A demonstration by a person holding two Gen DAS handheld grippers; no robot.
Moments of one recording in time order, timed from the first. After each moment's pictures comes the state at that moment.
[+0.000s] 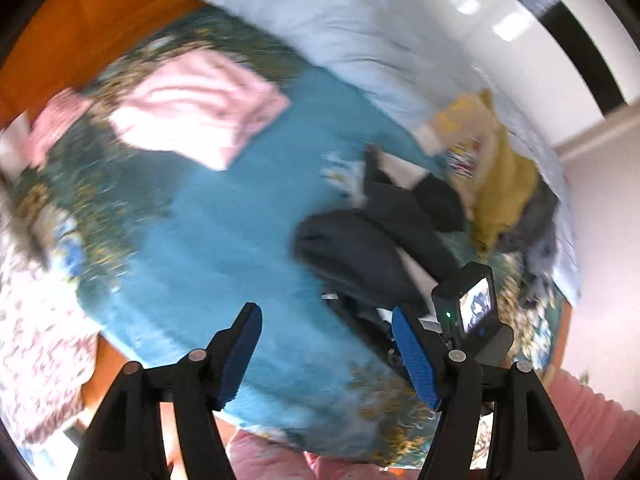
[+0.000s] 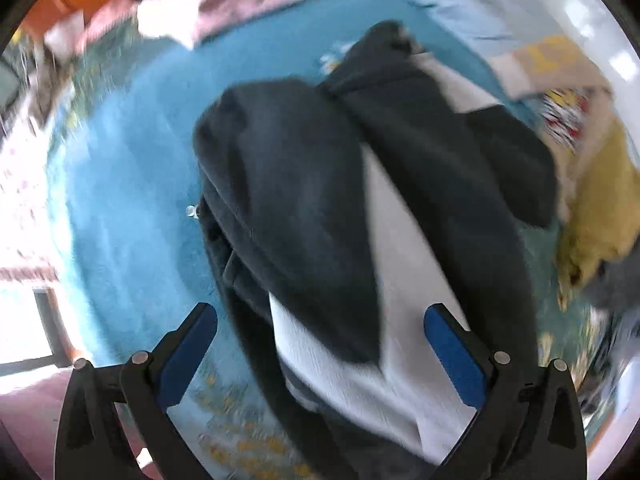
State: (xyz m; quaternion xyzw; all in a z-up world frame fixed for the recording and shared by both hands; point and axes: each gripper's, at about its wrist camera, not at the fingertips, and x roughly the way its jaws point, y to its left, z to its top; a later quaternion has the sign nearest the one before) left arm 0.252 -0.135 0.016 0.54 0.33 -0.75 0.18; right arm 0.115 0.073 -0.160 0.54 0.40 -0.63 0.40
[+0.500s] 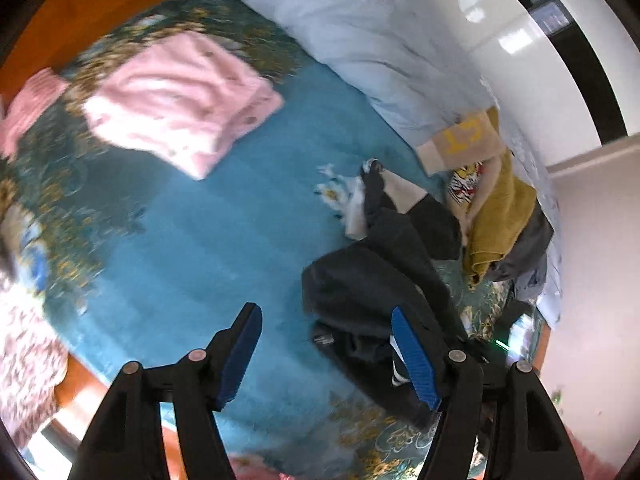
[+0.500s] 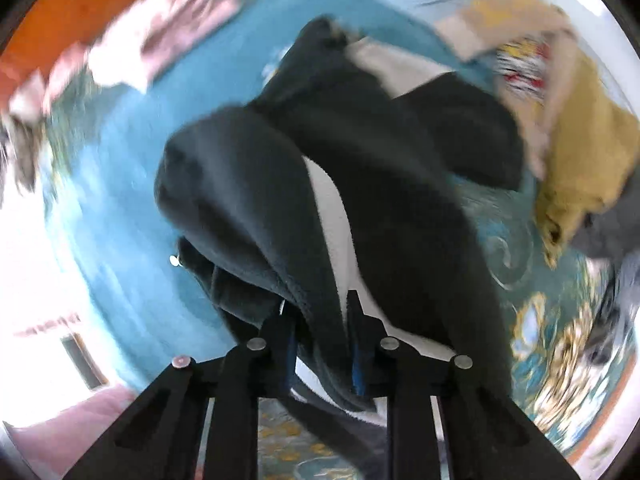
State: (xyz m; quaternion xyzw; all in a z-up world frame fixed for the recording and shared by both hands) left arm 0.173 -0.168 -0.029 0.54 0.38 -0.74 0.13; right arm 0.070 0.145 -0.089 0.61 0.27 -0.66 0.34
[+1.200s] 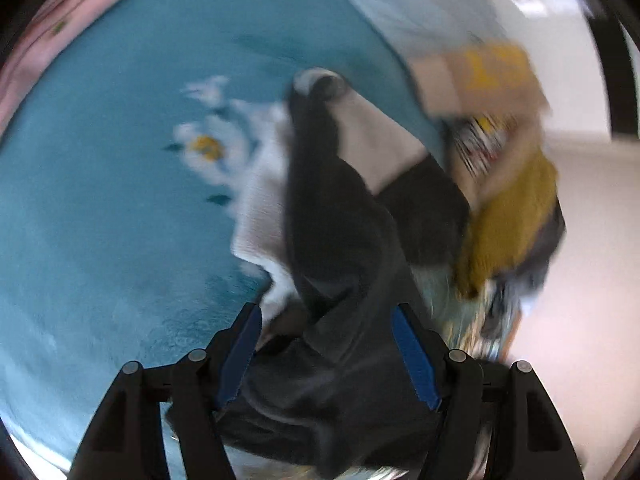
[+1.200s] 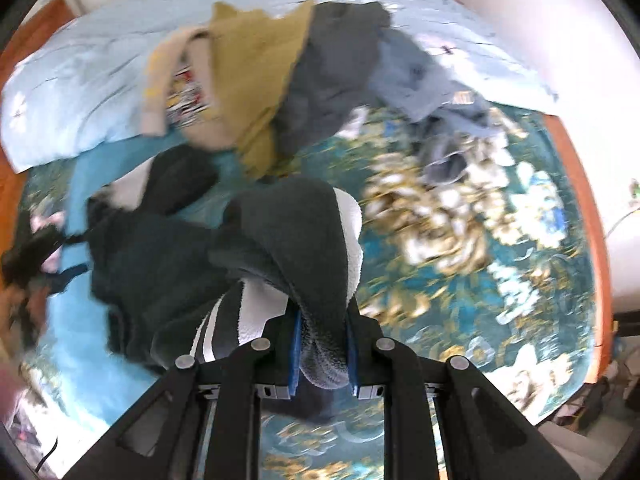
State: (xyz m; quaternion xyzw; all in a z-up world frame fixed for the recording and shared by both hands) left arm 0.003 -0.115 -0.196 0.62 0.44 -0.65 0.01; right arm -0.005 0.362 -0.003 0.61 0.04 -0.79 0.03
